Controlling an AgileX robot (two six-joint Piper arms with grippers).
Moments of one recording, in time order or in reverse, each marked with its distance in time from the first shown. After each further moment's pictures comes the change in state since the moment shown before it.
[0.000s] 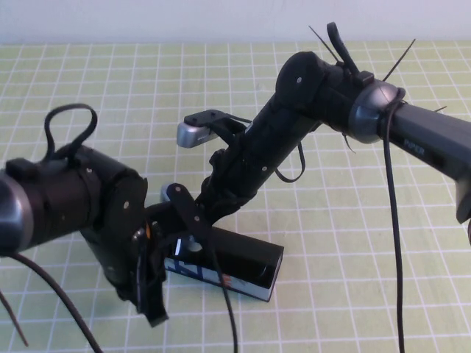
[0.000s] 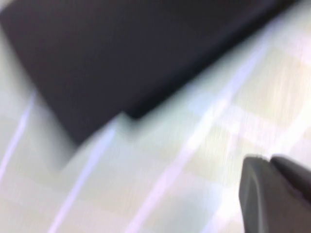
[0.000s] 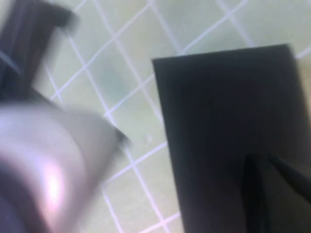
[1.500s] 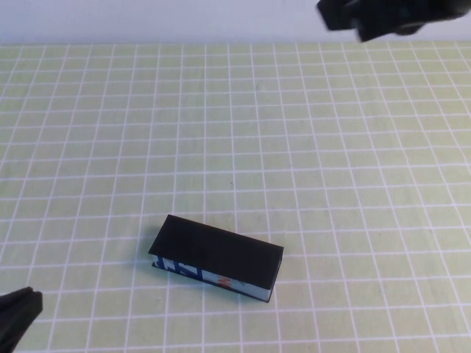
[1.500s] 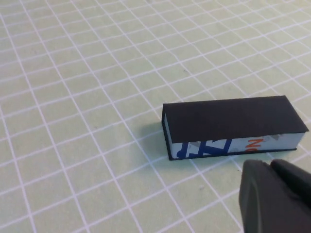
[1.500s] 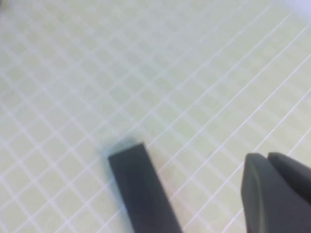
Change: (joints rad) right arm 0.032 -0.817 0.071 -0.511 -0.048 0.416; left arm 0.178 -1.302 0.532 -0.166 -0.193 -0.337
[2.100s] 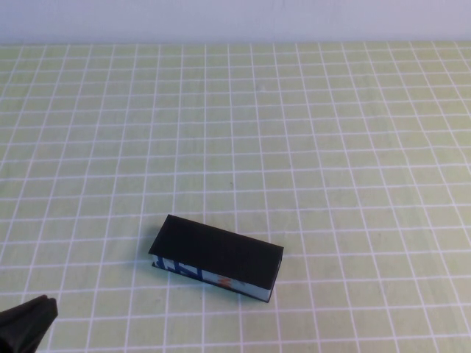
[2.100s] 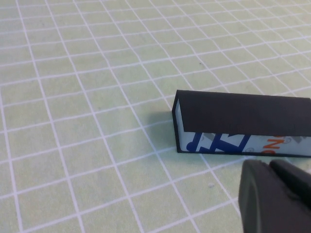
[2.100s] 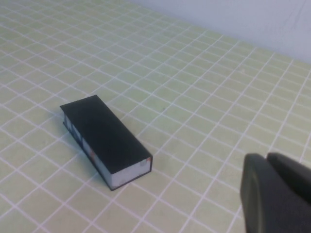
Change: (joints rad) right arm 0.000 -1.072 1.357 -0.172 -0.677 0.109; left arm 0.000 -0.011 0.218 0.000 -0.253 -0.104
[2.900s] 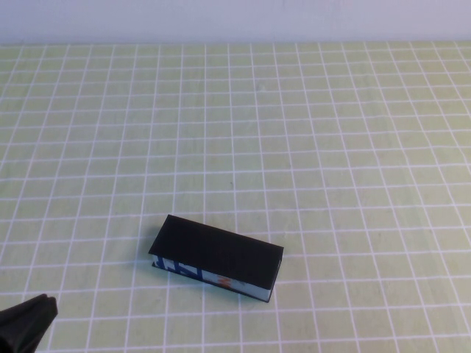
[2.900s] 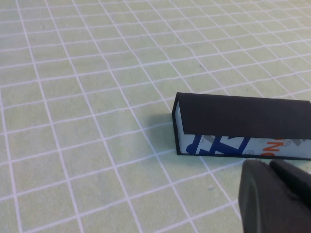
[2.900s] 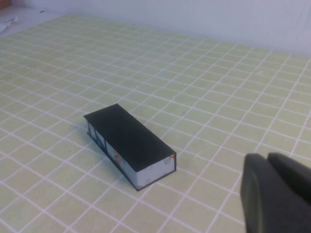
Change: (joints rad) right arm 0.000 -0.279 0.235 0.099 -0.068 0.031; left arm 0.000 0.000 0.000 0.000 -0.009 -0.002
